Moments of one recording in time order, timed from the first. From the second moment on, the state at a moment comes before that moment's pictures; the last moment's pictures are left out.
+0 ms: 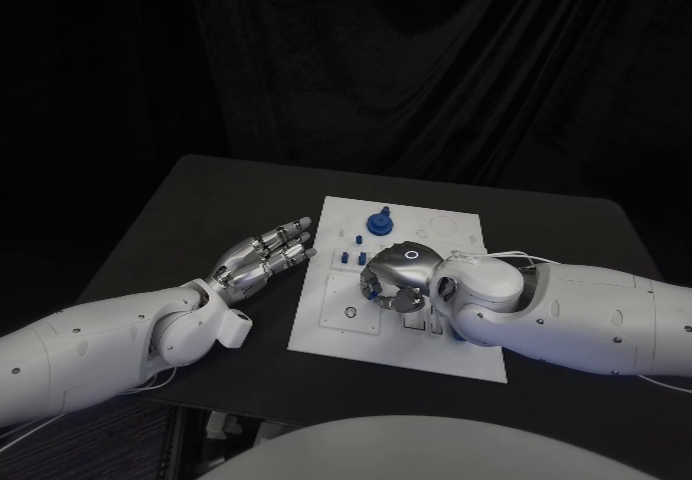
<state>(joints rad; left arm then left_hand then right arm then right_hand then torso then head) 1.00 -0.88 -0.21 1.40 -0.16 0.14 0.68 1.49 0.19 -0.14 0.18 0.54 0.29 0.00 0.03 0.04 0.09 0.00 0.12 0.03 0.05 0.11 0.02 0.01 0.12 0.15 0.17 0.06 0.28 1.15 -0.69 -0.25 1.60 -1.76 -0.26 -0.15 1.47 -0.09 0.32 0.09 0.41 0.94 0.12 0.35 0.53 0.86 0.06 0.68 0.36 1.47 -0.01 1.41 1.31 0.05 1.46 0.09 1.36 1.31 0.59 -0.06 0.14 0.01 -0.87</state>
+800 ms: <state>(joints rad) 1.00 -0.88 -0.21 1.39 -0.16 0.15 0.68 1.49 0.19 -0.13 0.17 0.54 0.29 0.00 0.03 0.03 0.09 0.00 0.12 0.03 0.05 0.11 0.02 0.01 0.12 0.15 0.18 0.06 0.28 1.14 -0.67 -0.25 1.56 -1.77 -0.27 -0.15 1.47 -0.09 0.32 0.09 0.42 0.93 0.12 0.34 0.53 0.86 0.06 0.68 0.36 1.47 -0.01 1.41 1.31 0.05 1.46 0.09 1.36 1.31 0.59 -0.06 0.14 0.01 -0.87</state>
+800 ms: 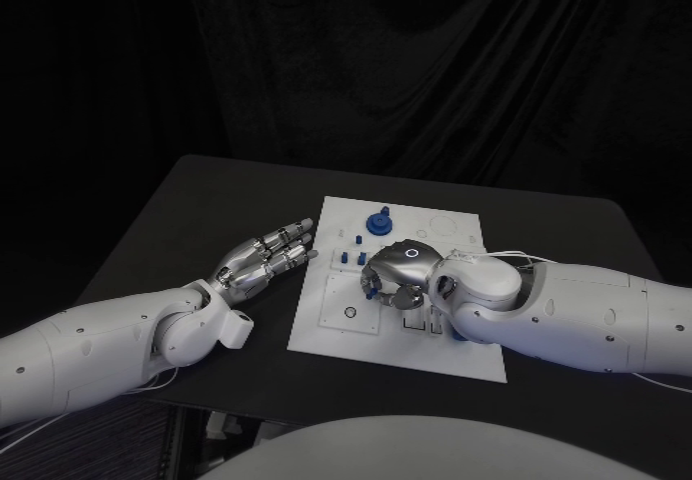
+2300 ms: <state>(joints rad) 0.99 -0.88 -0.21 1.38 -0.16 0.16 0.68 1.49 0.19 -0.12 0.16 0.54 0.29 0.01 0.03 0.04 0.09 0.01 0.12 0.03 0.04 0.11 0.02 0.01 0.12 0.14 0.18 0.06 0.27 1.20 -0.80 -0.24 1.66 -1.74 -0.35 -0.13 1.53 -0.15 0.14 0.29 0.19 0.60 0.08 0.13 0.28 0.45 0.15 0.63 0.29 1.37 0.06 1.32 1.13 0.08 1.36 0.16 1.15 1.31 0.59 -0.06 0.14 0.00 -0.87</state>
